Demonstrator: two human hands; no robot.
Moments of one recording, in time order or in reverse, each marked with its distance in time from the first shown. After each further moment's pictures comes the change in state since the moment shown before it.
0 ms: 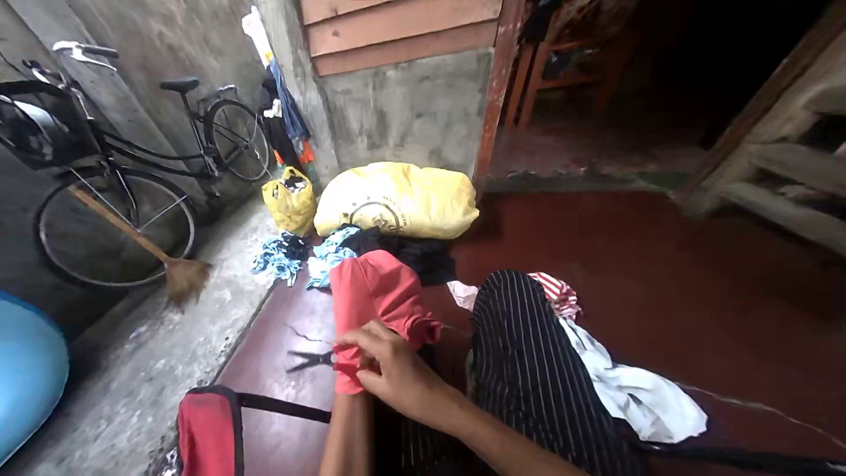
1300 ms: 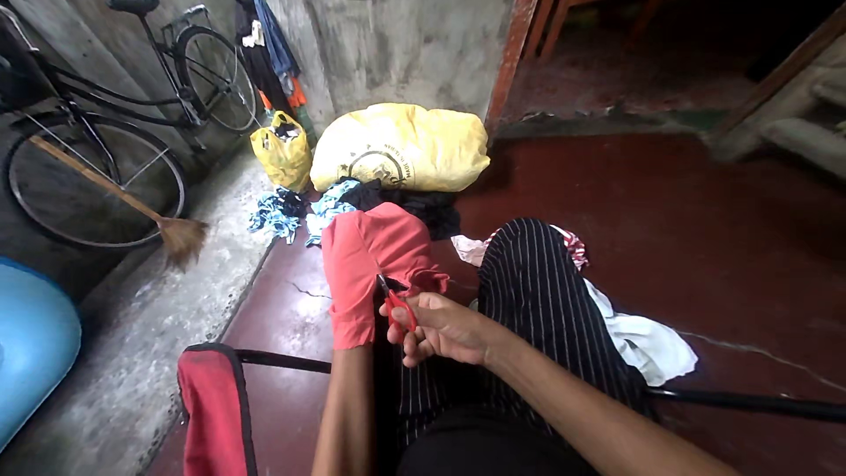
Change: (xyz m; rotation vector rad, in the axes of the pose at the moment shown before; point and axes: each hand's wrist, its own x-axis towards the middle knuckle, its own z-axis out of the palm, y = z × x) left_hand 0.061 -0.054 -0.066 0.290 -0.028 0.431; right_hand -0.023 0.047 -0.032 1.035 -0.226 0.620
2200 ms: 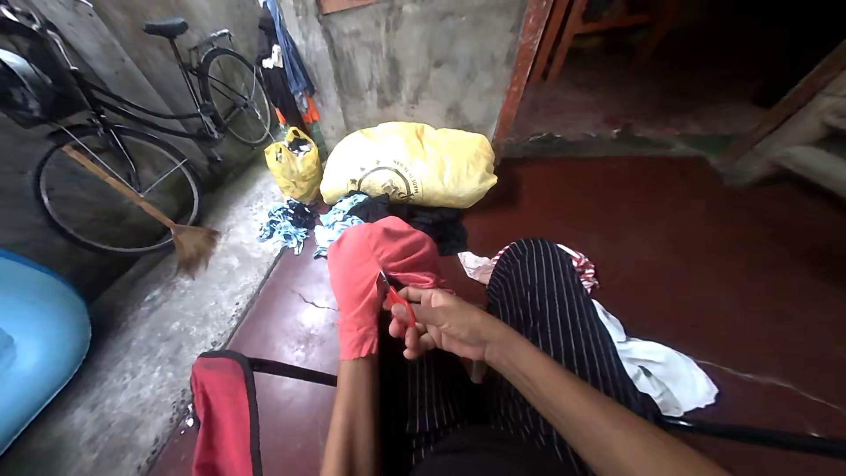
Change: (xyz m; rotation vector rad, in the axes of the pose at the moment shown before) left_hand -0.002 0.042 0.027 0.341 0.063 -0.087; right_hand 0.011 -0.028 0.007 -0.094 0.045 -0.038
